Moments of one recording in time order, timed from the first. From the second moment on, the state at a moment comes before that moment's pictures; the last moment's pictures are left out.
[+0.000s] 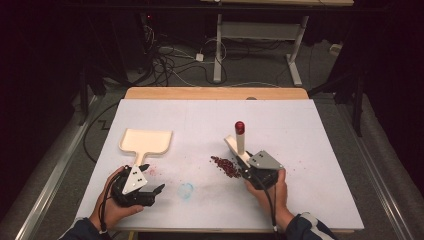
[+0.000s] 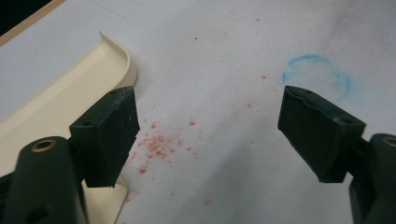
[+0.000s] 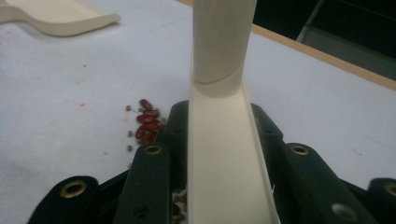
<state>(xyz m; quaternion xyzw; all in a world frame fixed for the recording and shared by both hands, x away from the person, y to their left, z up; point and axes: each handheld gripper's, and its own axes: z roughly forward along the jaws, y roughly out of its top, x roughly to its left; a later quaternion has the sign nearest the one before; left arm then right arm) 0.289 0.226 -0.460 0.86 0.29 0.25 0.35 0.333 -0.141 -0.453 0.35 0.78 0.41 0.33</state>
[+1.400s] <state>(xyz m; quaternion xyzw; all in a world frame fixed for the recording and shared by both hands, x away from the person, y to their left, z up) 0.292 0.222 -0.462 0.86 0.28 0.24 0.35 0.370 -0.184 -0.445 0.01 0.86 0.51 0.04</state>
